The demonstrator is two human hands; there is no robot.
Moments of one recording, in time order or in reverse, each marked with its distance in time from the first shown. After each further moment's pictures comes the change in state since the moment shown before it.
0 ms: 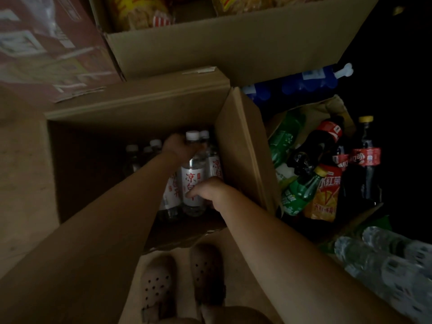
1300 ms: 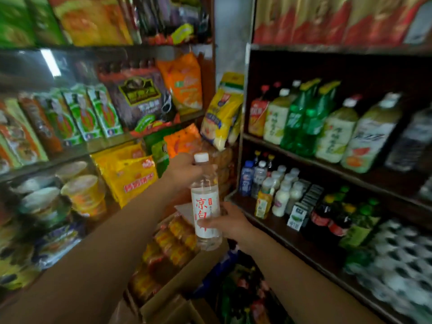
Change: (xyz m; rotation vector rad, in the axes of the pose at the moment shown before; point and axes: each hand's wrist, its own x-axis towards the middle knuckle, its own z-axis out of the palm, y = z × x) left_hand -0.552 0.579 -0.181 0.249 -0.053 0.967; right_hand -0.682 -0.070 -0.224 0.574 0.348 -0.967
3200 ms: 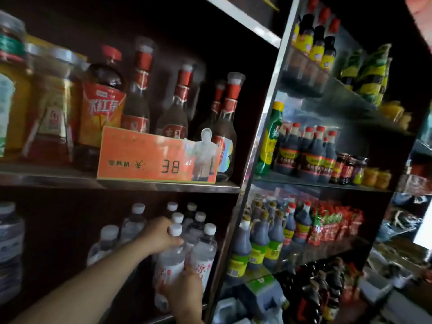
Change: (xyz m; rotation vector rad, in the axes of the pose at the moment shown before) left_hand -0.162 0.522 0.687 0.136 -0.842 0.956; right_hand -0.432 0.163 -0.681 -0.366 1.707 0.304
